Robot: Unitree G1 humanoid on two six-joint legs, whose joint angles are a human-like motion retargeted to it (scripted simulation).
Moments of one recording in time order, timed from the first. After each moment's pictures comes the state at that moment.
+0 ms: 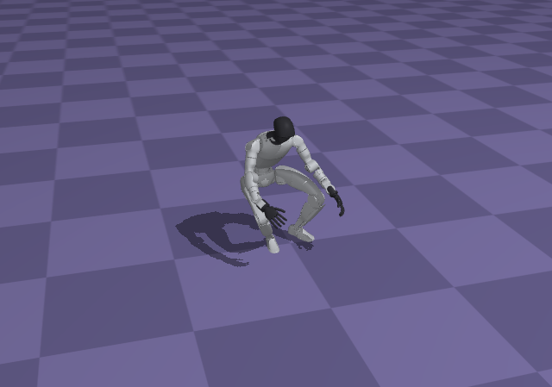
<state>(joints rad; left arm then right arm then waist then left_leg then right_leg) -1.05 0.58 0.15 1.15 0.24 -0.11 -0.06 -1.13 -0.48 0.27 1.04 -0.31 -0.43 0.09 0.02 -0.15 0.52 -1.57 0.43 0.16 1.95 -0.58 0.11 -1.57 -0.17 -0.24 1.90 -0.60 -0.25</state>
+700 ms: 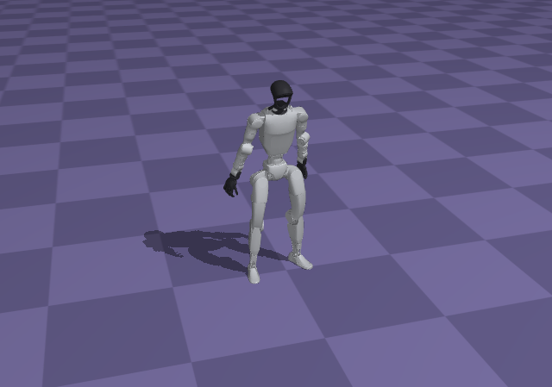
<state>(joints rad) 0.07 0.15 0.70 1.57 0.25 0.08 -0.04 -0.02 -0.28 -0.31 1.64 -0.75 -0.09 -0.20 -0.07 0.00 0.19 -0.09 0.10 0.30 0.03 -0.02 -0.08 -0.09 -0.16 -0.27 0.03 0.00 0.11</state>
